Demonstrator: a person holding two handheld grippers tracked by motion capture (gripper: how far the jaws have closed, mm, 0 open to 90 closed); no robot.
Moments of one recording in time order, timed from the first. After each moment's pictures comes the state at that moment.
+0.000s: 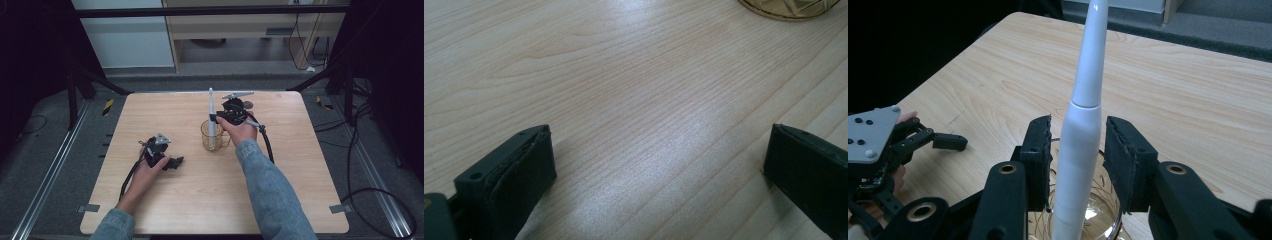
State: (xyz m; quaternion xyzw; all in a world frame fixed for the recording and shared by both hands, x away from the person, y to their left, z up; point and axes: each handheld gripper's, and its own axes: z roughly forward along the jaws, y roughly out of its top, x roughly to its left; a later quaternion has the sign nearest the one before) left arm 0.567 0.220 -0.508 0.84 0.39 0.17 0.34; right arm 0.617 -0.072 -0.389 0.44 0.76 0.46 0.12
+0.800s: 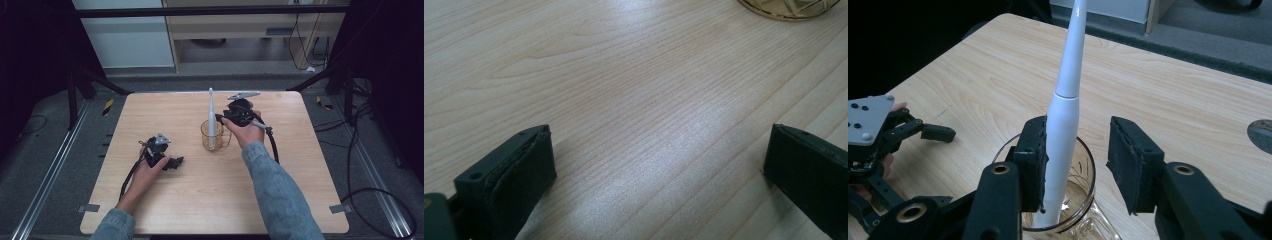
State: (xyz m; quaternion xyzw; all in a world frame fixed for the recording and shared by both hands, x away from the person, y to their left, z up) left arm 0.567 0.220 -0.508 0.84 0.39 0.17 0.34; right arm 0.601 -0.087 -0.377 0.43 0.77 0.45 0.15
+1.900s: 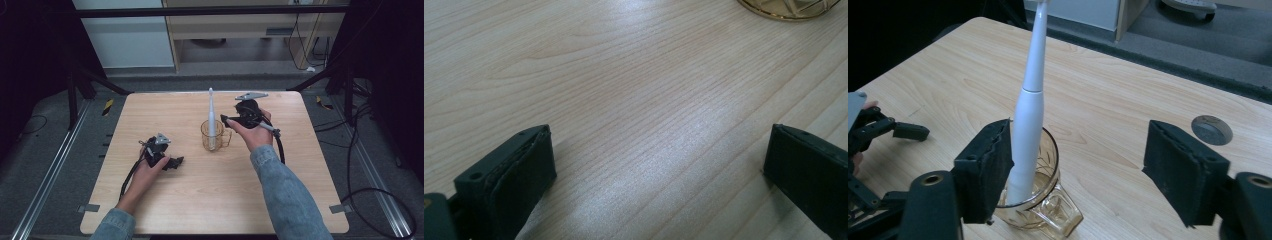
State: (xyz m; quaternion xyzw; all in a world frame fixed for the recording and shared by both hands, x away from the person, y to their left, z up) left arm 0.567 0.220 -0.508 0.84 0.39 0.17 0.34; right arm 0.587 -0.105 -0.366 0.44 0.76 0.43 0.21
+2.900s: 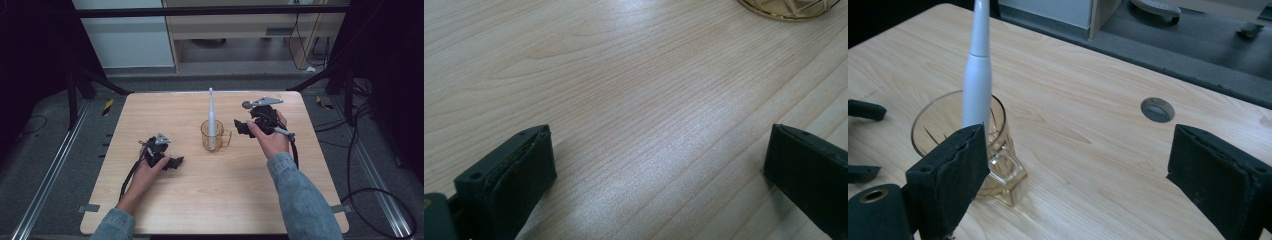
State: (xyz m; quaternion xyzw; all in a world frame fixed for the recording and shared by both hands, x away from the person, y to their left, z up) left arm 0.567 0.220 -0.508 0.84 0.39 0.17 0.34; right arm 0.571 -0.145 -0.372 0.45 0.76 0.40 0.25
